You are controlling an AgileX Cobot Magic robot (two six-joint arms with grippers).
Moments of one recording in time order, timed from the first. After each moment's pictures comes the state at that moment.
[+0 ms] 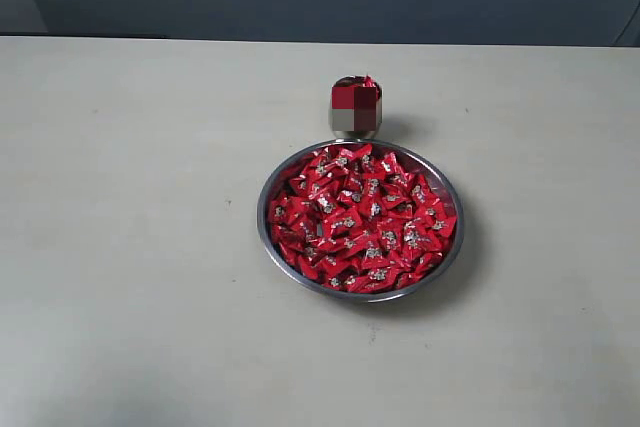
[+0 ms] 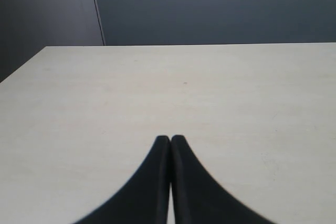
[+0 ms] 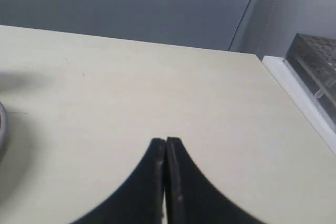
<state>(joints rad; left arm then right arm) 0.21 0.00 0.00 0.04 0.29 -0.02 -0.02 0.19 -0.13 0.07 0.31 -0.23</state>
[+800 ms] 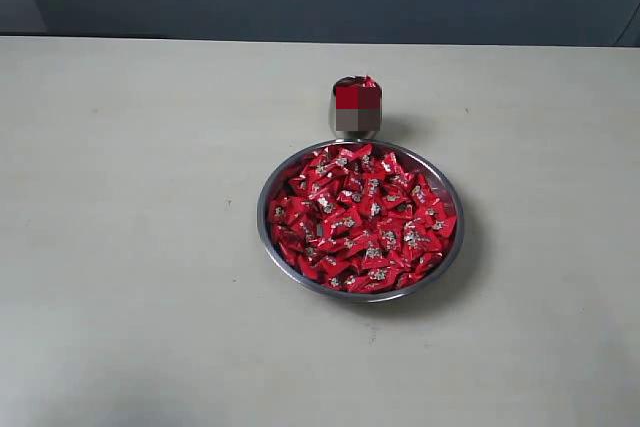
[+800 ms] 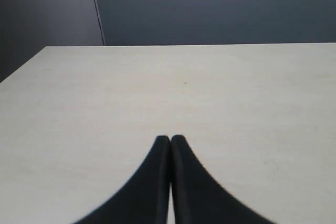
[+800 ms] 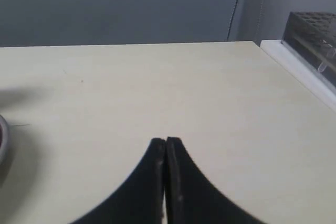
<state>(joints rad) 0.21 0.00 0.00 0.04 0.29 -0.02 -0.02 0.03 0.00 -0.03 0.31 0.00</state>
